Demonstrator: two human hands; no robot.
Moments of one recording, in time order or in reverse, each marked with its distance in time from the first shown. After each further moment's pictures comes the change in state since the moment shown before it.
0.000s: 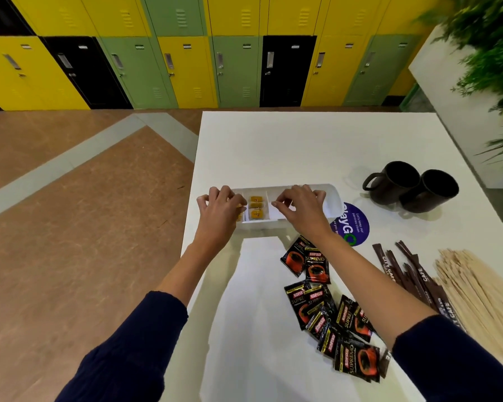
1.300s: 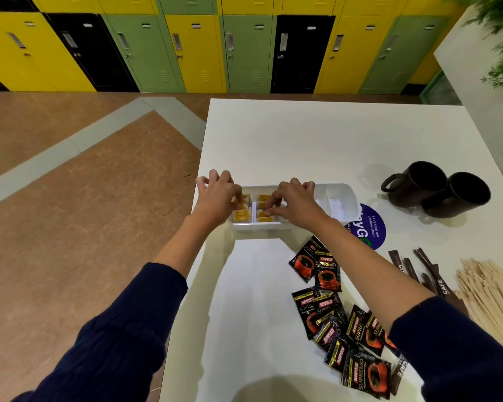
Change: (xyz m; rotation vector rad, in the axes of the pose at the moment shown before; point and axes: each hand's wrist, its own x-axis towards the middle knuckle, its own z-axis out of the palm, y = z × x) left_hand 0.043 -0.026 -0.006 0.122 -0.308 -0.052; right_hand 0.041 -0.009 0.020 -0.075 -0.335 -0.103
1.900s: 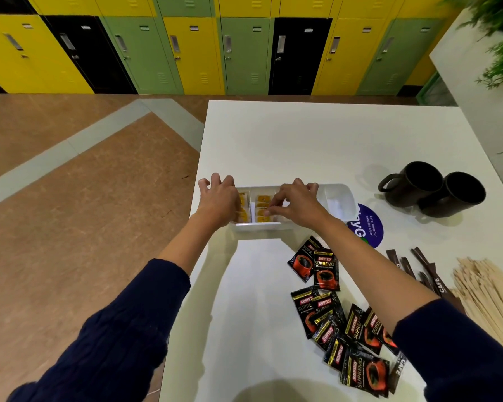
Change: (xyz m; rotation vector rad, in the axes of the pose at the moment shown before) left_hand 0.004 0.007 0.005 0.145 -0.099 -0.032; right_hand -0.005 0.004 -0.004 0.119 -0.005 0.056
